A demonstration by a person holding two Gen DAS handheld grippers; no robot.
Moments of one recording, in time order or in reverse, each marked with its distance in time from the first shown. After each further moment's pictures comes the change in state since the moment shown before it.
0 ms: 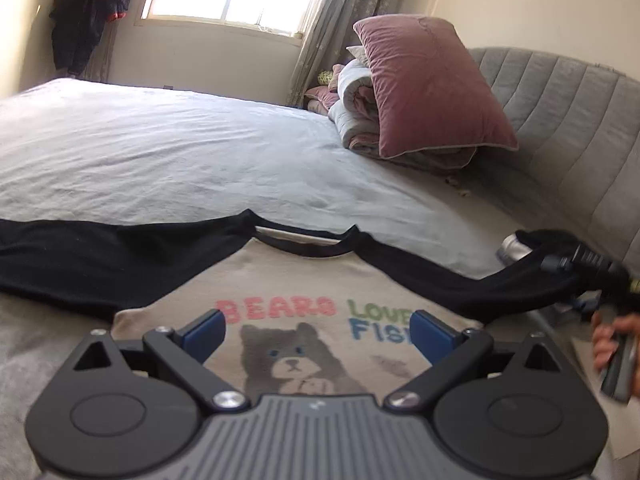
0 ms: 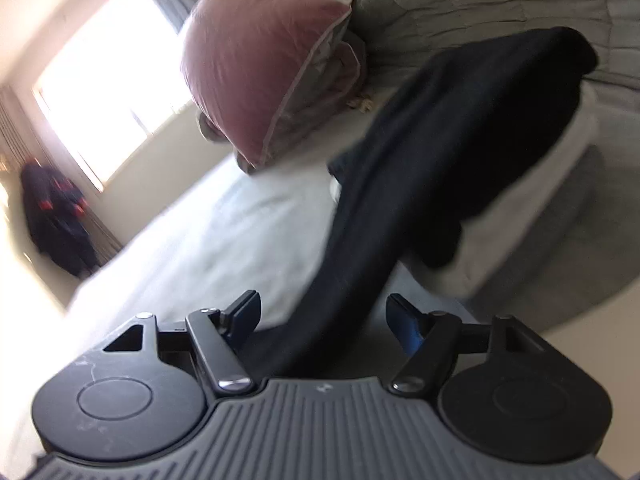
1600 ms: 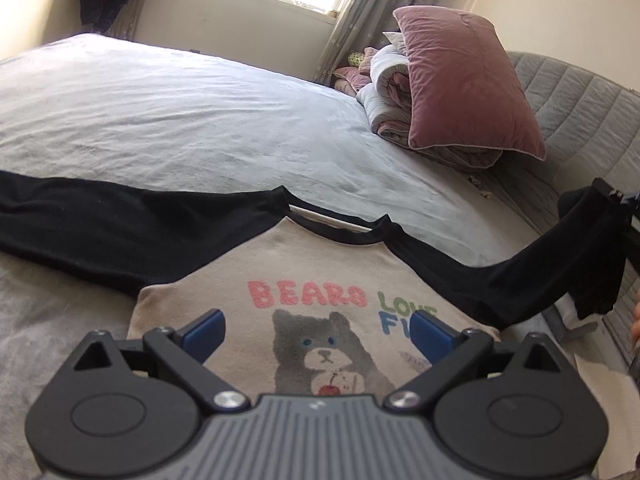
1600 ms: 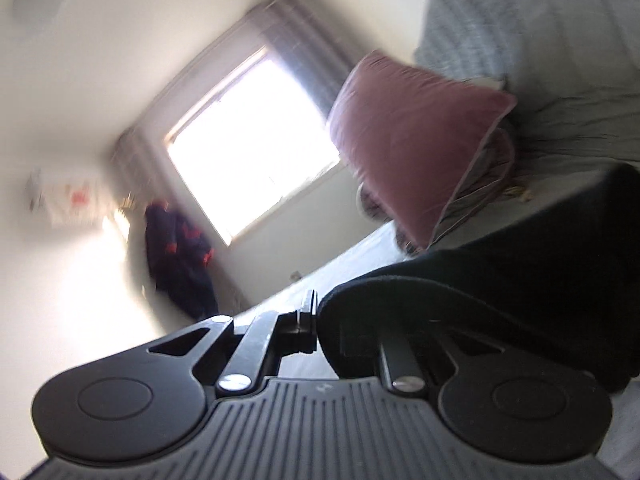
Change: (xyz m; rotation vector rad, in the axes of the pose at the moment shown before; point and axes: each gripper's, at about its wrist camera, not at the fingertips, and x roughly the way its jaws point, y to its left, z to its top) left arm 0.004 0.032 0.006 -0.121 0.069 0.019; right arm -0.048 0.129 -0.011 -0.165 -0.169 0.376
